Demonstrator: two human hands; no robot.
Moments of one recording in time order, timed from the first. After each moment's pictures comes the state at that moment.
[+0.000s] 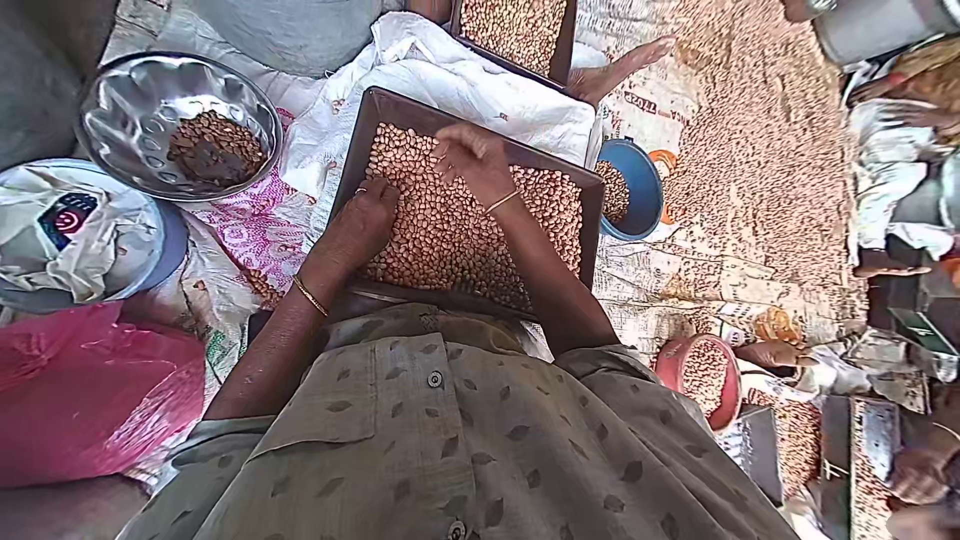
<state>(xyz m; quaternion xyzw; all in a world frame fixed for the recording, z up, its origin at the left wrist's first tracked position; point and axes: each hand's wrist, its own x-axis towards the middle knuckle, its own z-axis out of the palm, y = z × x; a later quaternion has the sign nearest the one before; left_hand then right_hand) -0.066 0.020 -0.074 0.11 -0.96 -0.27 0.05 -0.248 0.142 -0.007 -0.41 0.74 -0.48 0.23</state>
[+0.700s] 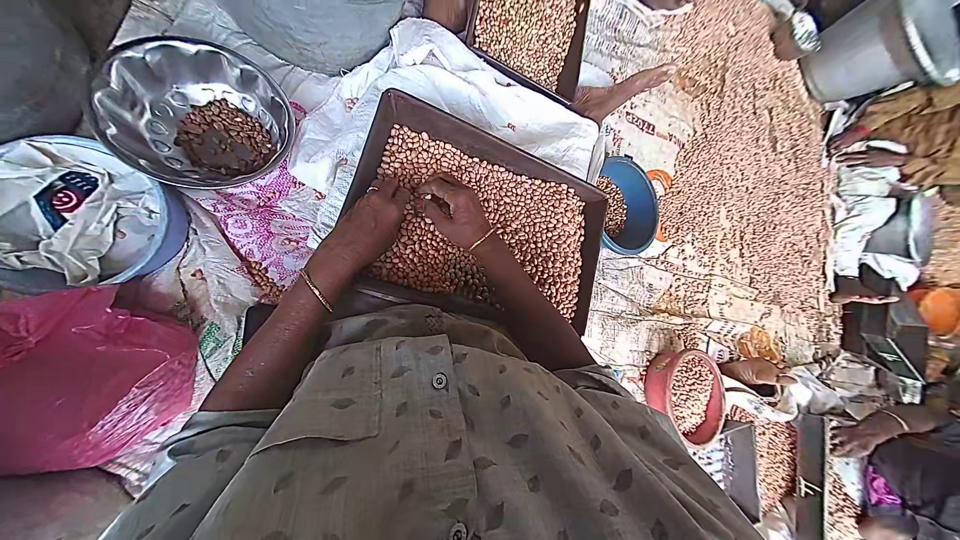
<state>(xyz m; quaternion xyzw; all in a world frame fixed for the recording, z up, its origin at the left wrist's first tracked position) -0.066 0.022 -0.076 0.11 -0.96 -0.25 0.05 -0.219 0.151 -0.069 -0.59 0.73 -0.34 0.10</state>
